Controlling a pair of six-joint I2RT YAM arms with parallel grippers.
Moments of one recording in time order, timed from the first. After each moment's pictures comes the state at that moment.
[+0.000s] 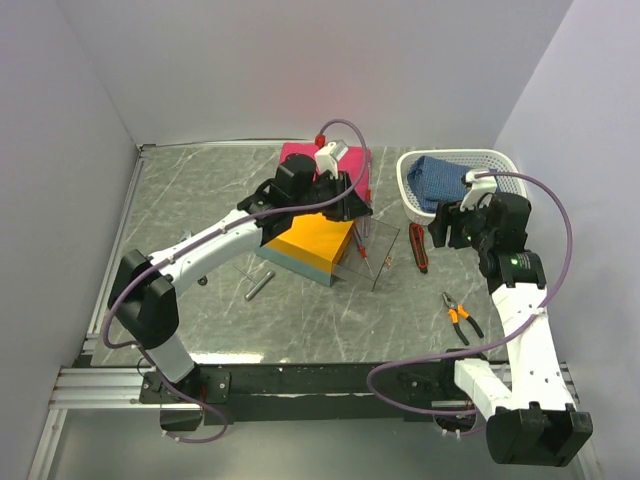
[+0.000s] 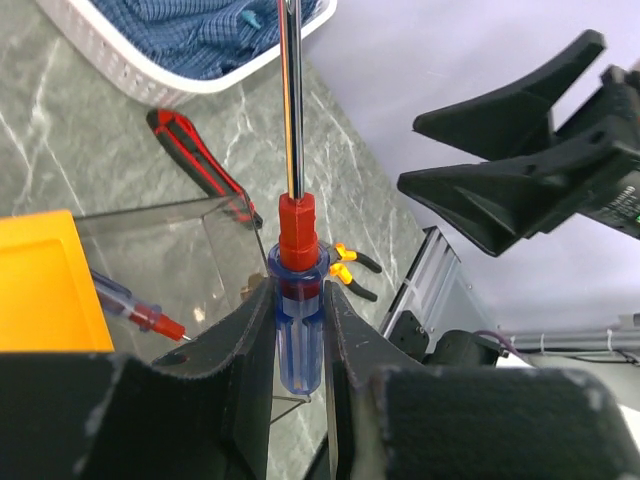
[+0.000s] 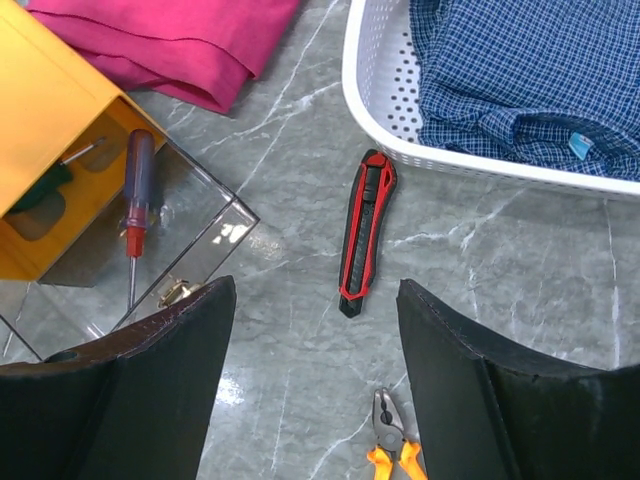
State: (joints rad) left arm -0.74 1.67 1.43 -0.03 0.40 -0.64; right arm -0.07 0.91 0.96 -0.56 -0.29 -0.09
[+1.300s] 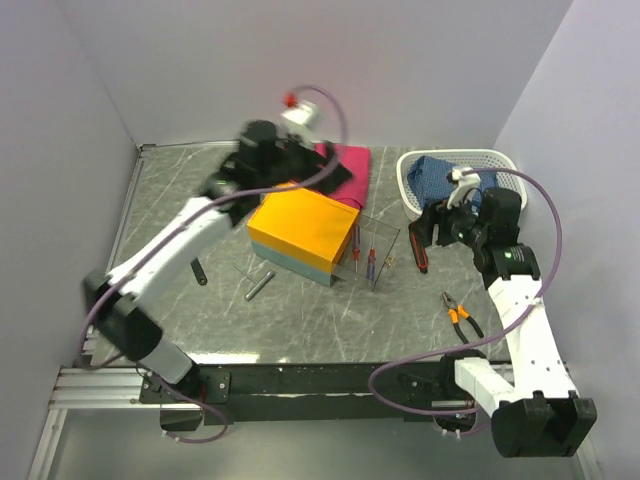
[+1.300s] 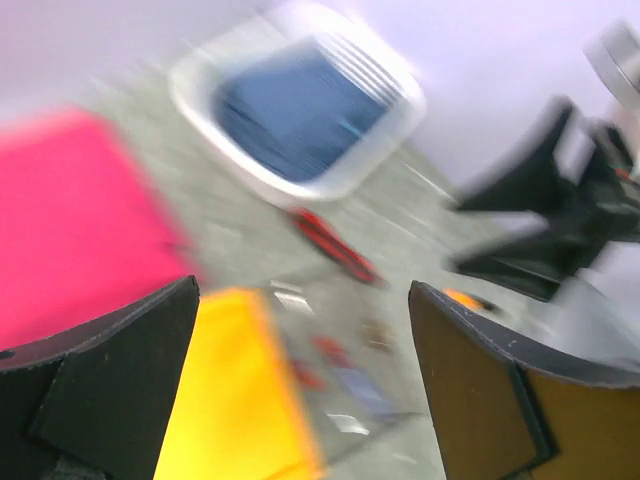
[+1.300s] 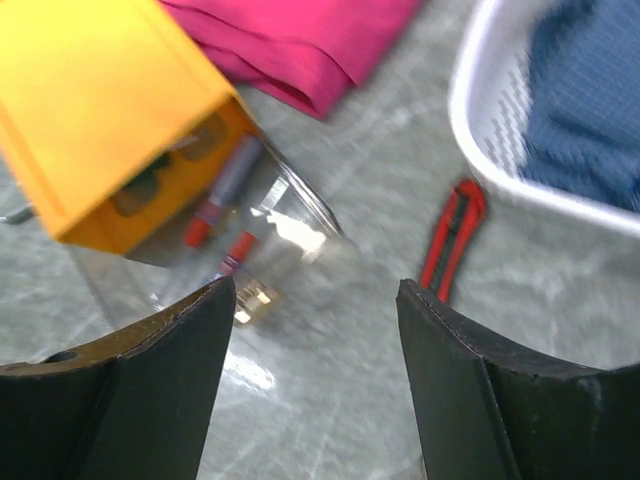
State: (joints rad) left arm -0.69 1.62 1.61 -0.21 0.32 -0.33; right arm -0.03 0.94 0.94 -0.51 -0.47 -0.07
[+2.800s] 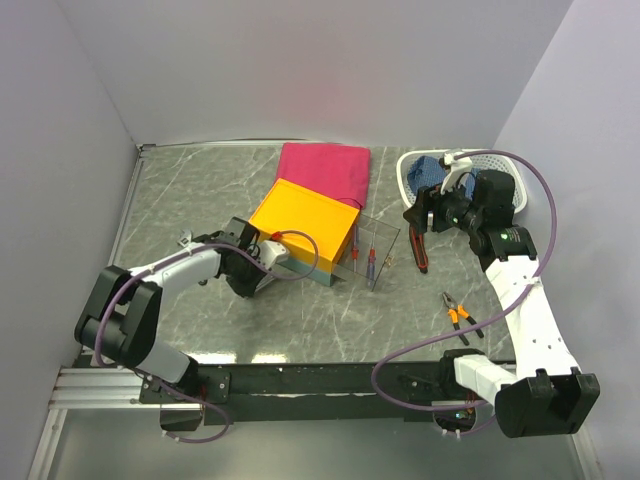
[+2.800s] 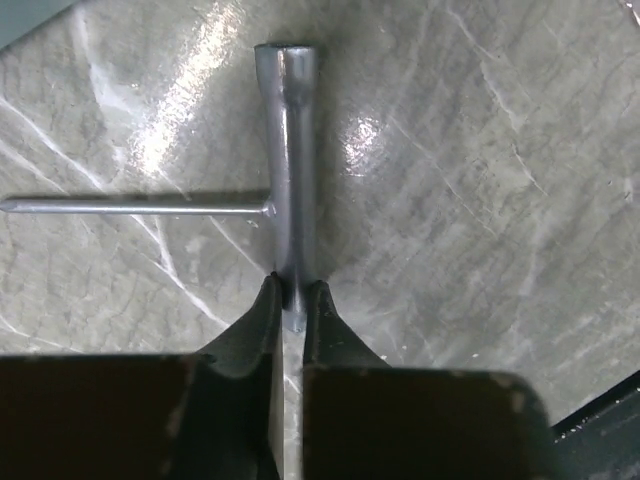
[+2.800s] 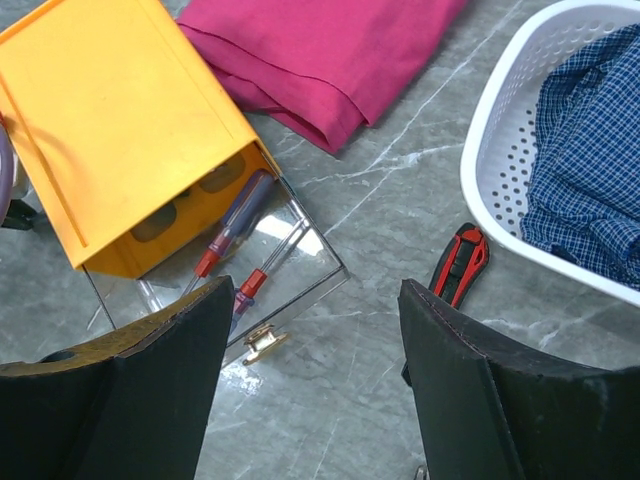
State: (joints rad) left arm -0.43 1.49 0.81 -0.56 0.21 0.43; right arm 0.03 1.07 1.08 -0.51 -0.46 -0.09
